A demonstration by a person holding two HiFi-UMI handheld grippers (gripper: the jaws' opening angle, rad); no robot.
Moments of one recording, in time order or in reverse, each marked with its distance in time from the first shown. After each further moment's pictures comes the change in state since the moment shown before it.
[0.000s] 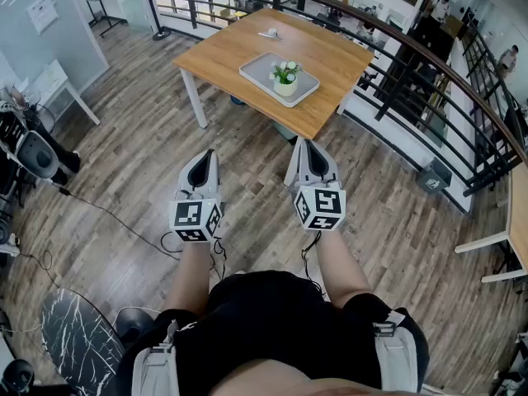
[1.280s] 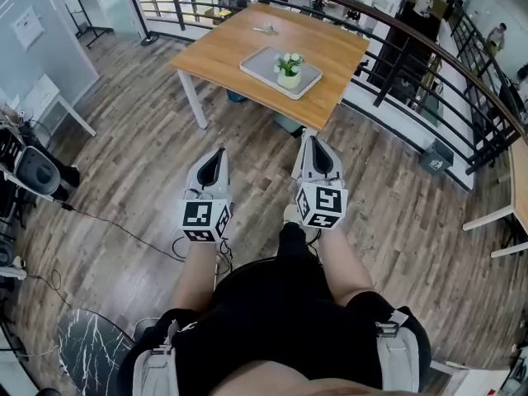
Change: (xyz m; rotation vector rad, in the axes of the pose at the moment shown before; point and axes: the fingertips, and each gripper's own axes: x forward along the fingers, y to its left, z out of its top) left arm -0.012 0.044 -0.013 0.027 0.003 -0.138; right arm 0.007 0.057 -0.020 -0.030 -0.013 -0.161
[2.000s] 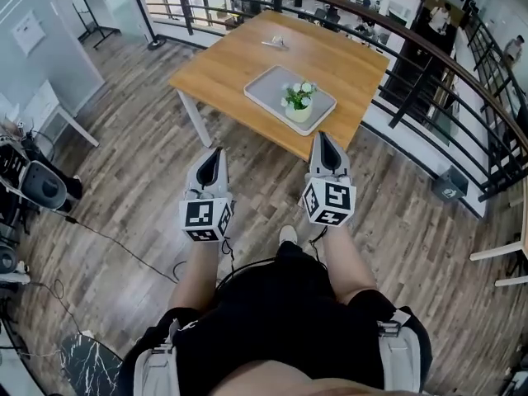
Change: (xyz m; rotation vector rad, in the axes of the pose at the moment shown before) left arm 0.206 0.087 -0.018 0.022 -0.004 0.098; right arm 0.224 -0.071 -0.017 0.061 -0.031 0.018
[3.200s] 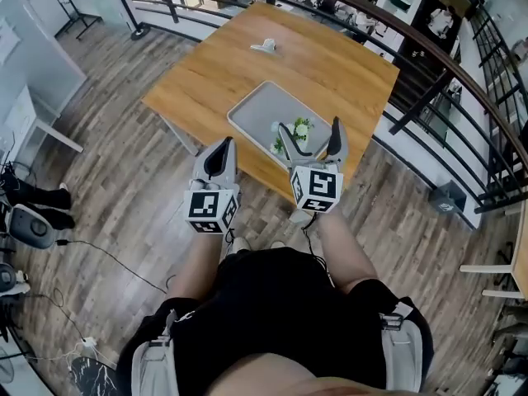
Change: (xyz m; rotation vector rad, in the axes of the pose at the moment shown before) left arm 0.277 0.036 -0.023 -0.093 0.049 -0.070; right arm 0.276 -0.062 -0.033 -0.095 0.008 0.030
